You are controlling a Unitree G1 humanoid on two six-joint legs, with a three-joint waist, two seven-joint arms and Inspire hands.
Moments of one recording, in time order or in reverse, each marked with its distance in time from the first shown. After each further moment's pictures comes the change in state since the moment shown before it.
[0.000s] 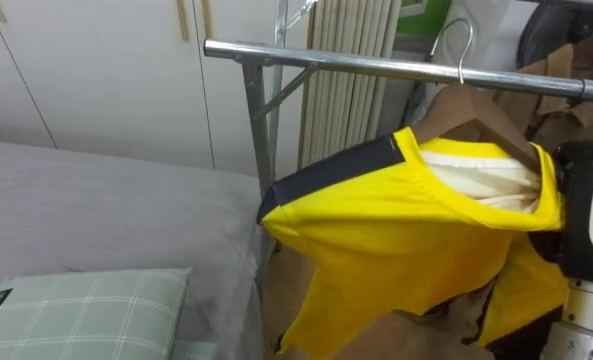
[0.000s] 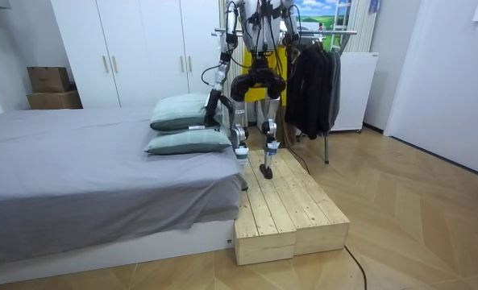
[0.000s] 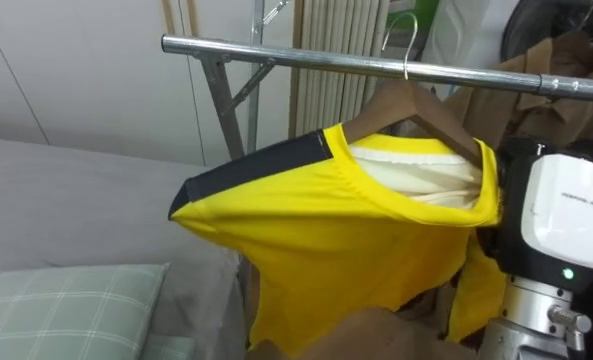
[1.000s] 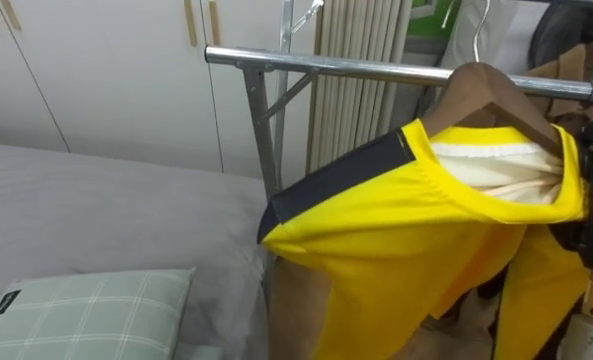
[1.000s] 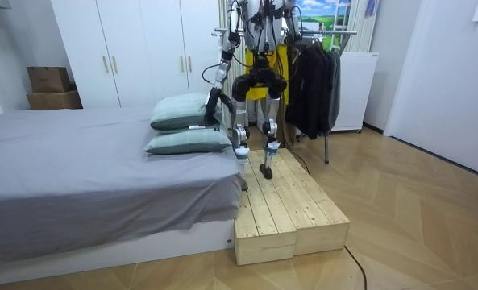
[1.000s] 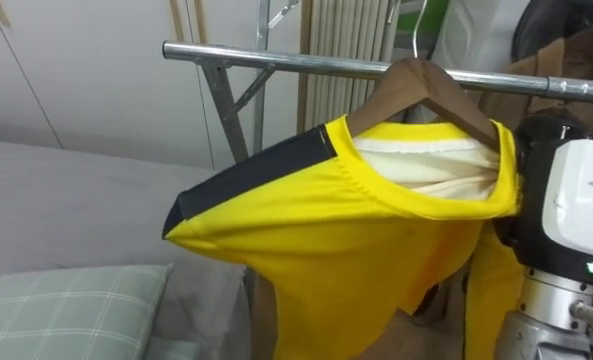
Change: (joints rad) left arm 0.032 -0.001 0.026 -0.062 -0.001 -0.014 0.000; right arm -0.001 -0.048 -0.012 -0.025 0.003 -0.031 -0.044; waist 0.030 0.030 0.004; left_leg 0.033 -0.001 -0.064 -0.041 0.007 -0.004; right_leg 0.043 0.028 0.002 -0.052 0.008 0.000
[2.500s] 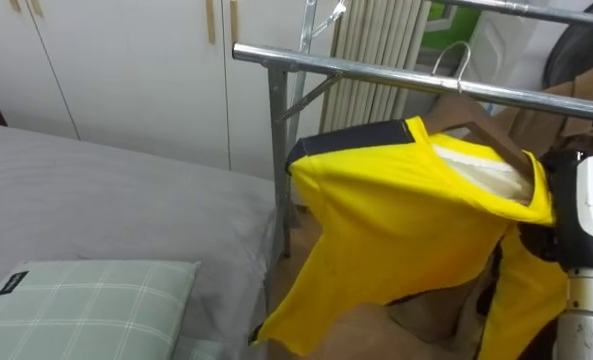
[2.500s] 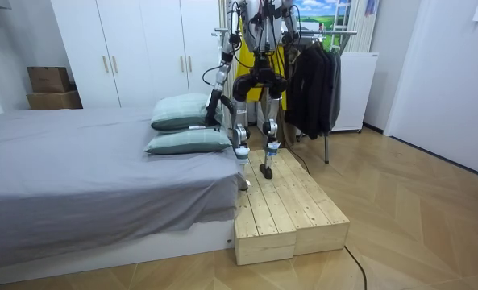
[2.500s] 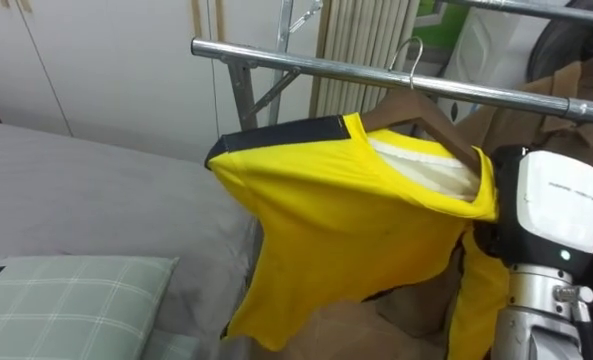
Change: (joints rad) left arm 0.001 0.026 0.020 -0.033 0.006 -0.012 0.000; right arm -0.051 0.000 0.008 0.115 0.046 0.036 0.272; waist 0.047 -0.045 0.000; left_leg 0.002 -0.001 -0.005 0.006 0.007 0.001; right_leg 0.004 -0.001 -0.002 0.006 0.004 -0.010
